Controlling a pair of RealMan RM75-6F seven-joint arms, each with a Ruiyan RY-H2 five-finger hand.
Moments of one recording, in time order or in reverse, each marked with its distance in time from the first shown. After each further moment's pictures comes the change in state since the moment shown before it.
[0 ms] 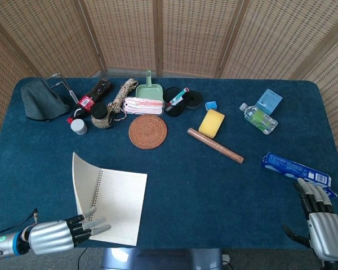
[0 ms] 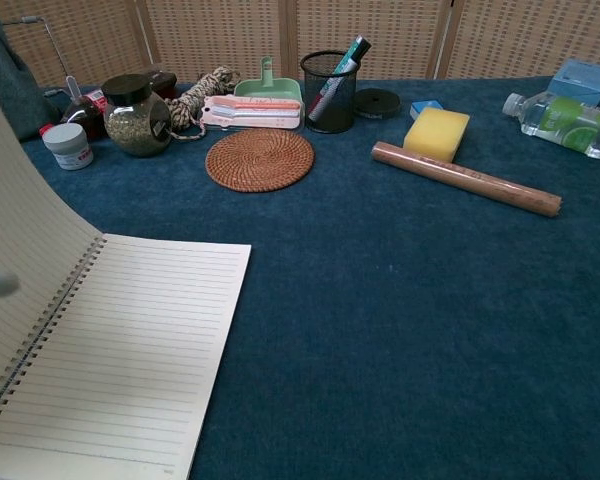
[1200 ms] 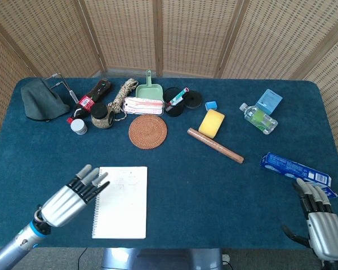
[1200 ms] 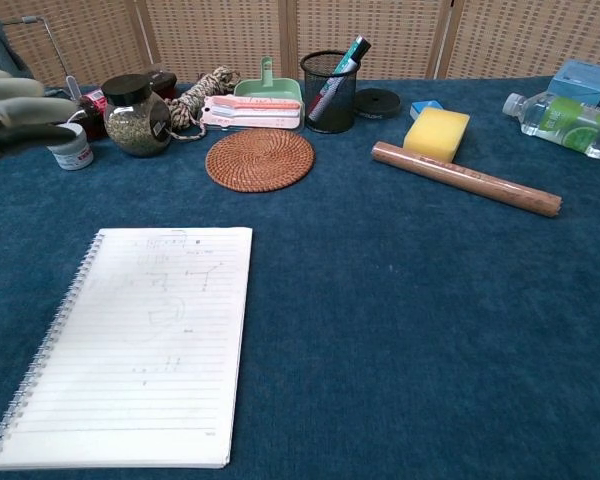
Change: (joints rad) left arm 0.182 -0.047 -0.198 -0.315 -0.449 -0.216 -0.010; right arm 0.007 0.010 -0.004 -0.009 0.002 -0.014 0.008
